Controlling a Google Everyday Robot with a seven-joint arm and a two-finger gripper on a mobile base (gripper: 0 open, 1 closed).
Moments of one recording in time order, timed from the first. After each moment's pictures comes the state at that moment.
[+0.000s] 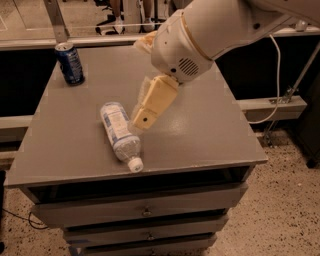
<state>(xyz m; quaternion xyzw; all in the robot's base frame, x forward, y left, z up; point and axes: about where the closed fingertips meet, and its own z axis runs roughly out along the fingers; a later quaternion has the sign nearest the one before) 0.469 0.042 0.989 -0.68 0.62 0.19 0.35</state>
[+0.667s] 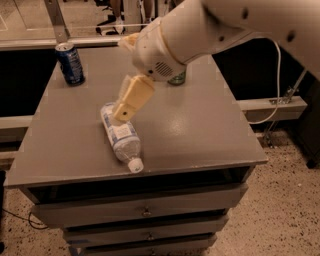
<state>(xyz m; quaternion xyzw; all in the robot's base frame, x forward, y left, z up) 0.507 0.080 0.974 -0.67 0.59 0.20 0.39</state>
